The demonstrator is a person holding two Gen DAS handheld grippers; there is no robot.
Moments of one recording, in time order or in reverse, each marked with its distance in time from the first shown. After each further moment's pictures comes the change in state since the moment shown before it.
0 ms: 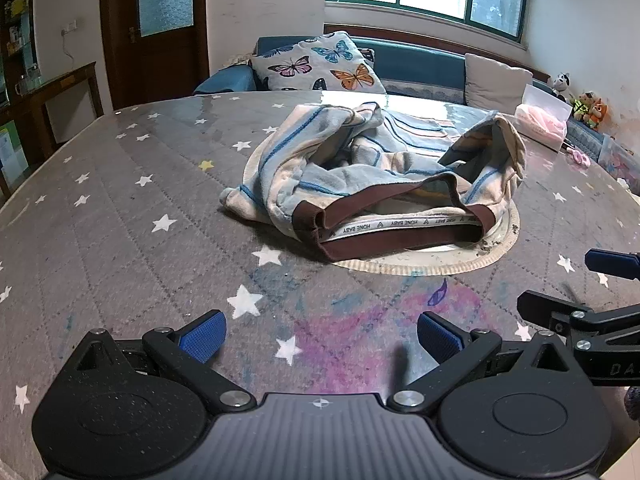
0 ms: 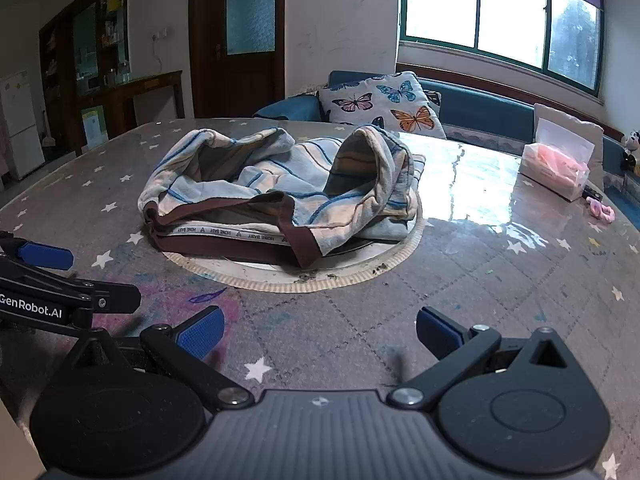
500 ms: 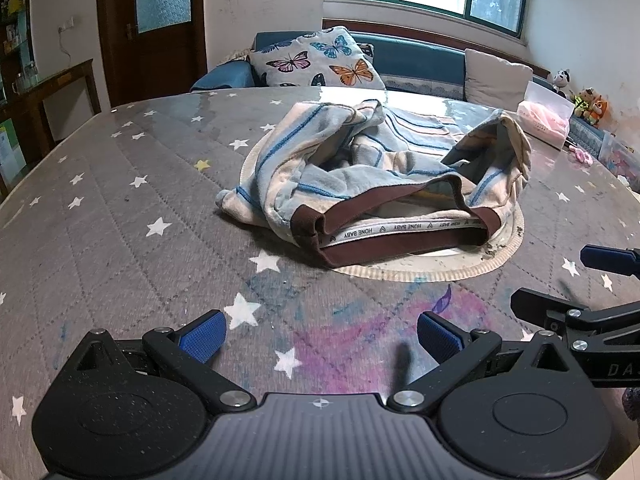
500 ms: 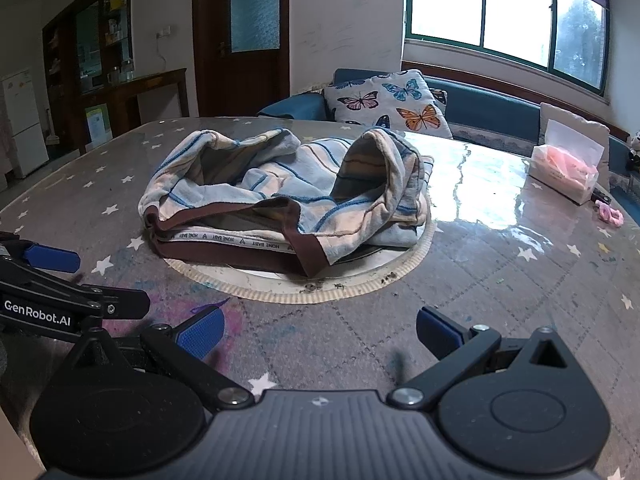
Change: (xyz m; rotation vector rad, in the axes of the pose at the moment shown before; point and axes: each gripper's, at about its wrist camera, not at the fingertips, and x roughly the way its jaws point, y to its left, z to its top) left arm 0.008 0.001 0.007 0.003 0.017 0.000; right arm 0.010 0.002 0.008 -0.004 0.008 0.016
